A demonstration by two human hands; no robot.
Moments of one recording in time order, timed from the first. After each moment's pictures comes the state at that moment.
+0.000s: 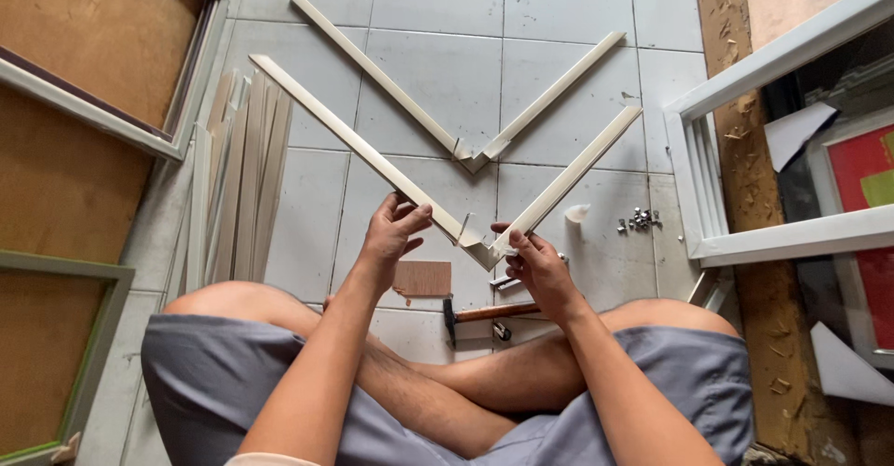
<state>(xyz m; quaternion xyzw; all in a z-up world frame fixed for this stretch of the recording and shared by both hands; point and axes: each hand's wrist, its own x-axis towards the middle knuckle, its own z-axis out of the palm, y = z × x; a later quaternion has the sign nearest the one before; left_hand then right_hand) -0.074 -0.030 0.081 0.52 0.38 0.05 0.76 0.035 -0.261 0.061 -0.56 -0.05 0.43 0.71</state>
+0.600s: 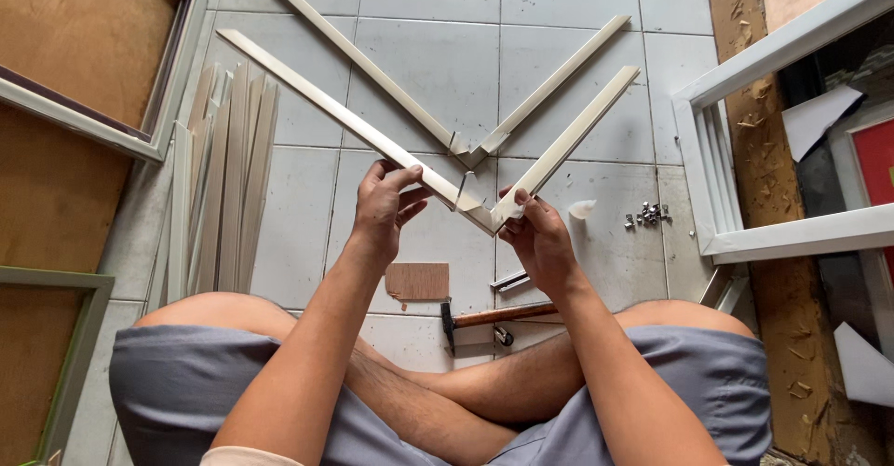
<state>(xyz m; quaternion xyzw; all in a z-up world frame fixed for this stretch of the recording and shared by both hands) -0.030 -0.012 0.092 0.45 0.40 0.13 0.79 0.067 -0.225 0.069 -0.45 -0.04 0.39 0.80</state>
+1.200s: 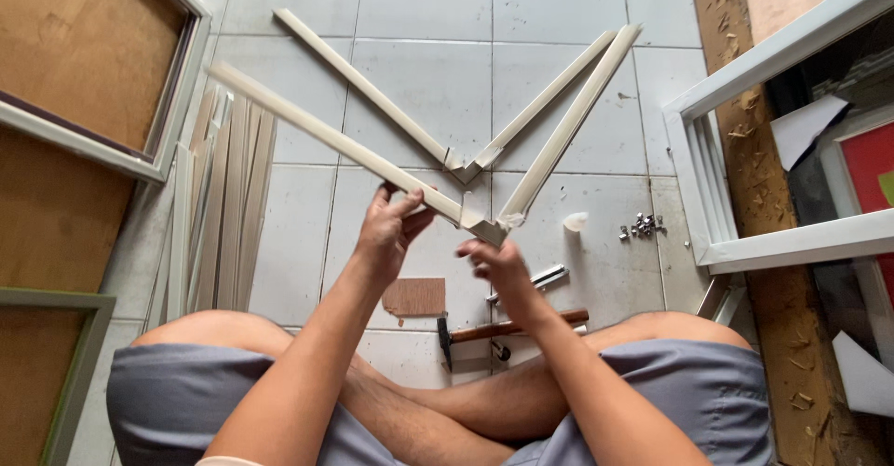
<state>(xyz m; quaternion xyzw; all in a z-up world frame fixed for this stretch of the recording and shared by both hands) -0.026 -0.017 0.061 0.41 0.35 0.10 0.84 0.028 -0.212 0.059 -0.62 -0.02 0.40 0.68</state>
